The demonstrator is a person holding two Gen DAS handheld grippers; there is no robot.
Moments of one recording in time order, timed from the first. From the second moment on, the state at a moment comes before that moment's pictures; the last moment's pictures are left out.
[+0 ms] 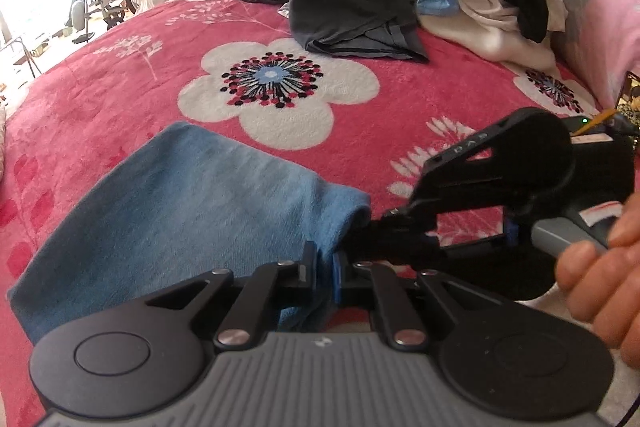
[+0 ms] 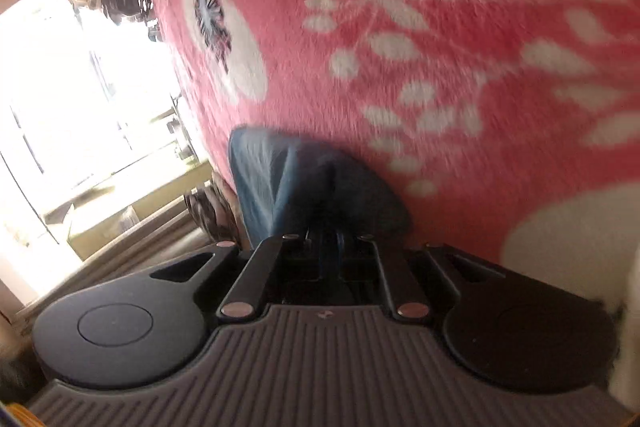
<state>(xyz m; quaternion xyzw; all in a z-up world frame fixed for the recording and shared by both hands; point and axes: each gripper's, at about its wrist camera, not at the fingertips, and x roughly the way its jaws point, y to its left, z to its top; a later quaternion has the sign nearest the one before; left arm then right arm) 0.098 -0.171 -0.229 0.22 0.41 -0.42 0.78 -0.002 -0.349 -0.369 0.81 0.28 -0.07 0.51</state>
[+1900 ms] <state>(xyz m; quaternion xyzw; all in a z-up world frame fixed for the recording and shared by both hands) 0.100 -0.136 -0.245 0.23 0.44 -0.38 0.78 0.050 -0.298 -0.233 0.07 0.53 0.02 0.84</state>
